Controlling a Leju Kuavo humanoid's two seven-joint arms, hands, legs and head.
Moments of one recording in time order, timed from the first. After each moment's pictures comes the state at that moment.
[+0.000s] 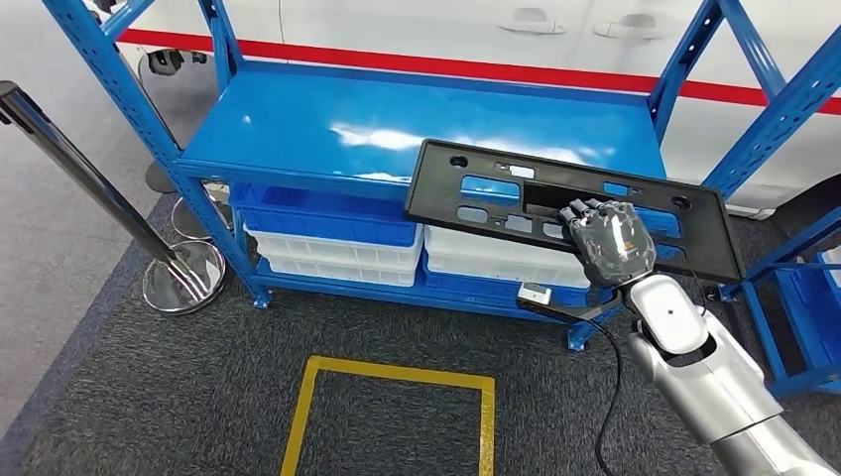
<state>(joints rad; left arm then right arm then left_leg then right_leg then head) -0.02 0.07 -0.53 -0.16 0.61 0.11 -0.21 -0.51 -0.43 0.48 -1.40 1.28 -0.41 0.03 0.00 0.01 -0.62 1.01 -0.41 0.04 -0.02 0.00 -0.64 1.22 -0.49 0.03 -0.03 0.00</state>
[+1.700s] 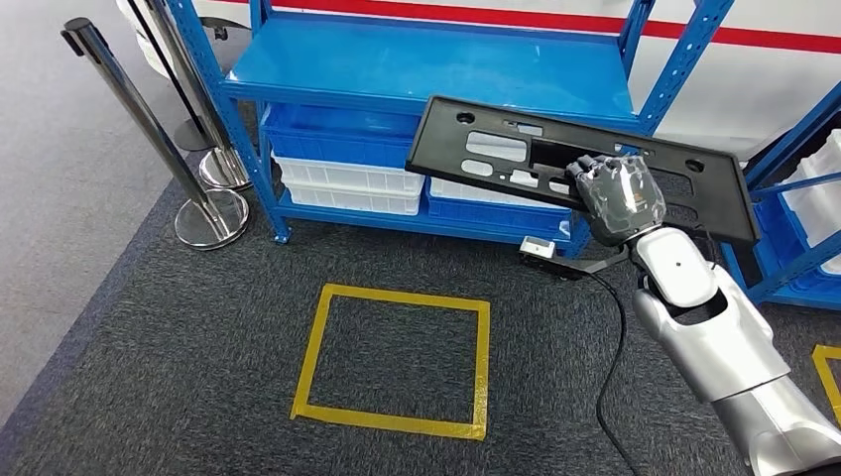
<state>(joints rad) -0.03 0.05 -0.53 -0.15 0.63 0.11 -0.19 -0.66 -0.42 0.48 -1.38 1.25 -0.27 0.04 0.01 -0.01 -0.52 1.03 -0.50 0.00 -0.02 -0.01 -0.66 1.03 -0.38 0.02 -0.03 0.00</state>
